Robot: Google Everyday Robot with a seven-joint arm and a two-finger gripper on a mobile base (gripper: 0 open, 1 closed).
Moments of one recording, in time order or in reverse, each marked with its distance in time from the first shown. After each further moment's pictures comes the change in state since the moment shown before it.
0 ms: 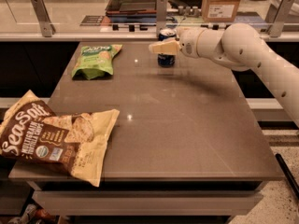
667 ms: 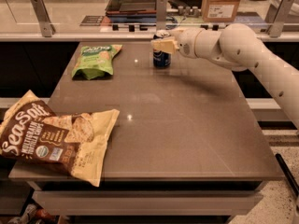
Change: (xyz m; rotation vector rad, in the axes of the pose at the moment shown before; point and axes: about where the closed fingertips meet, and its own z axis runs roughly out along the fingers) arm 0.000 0.004 0.005 -0.009 0.000 0.001
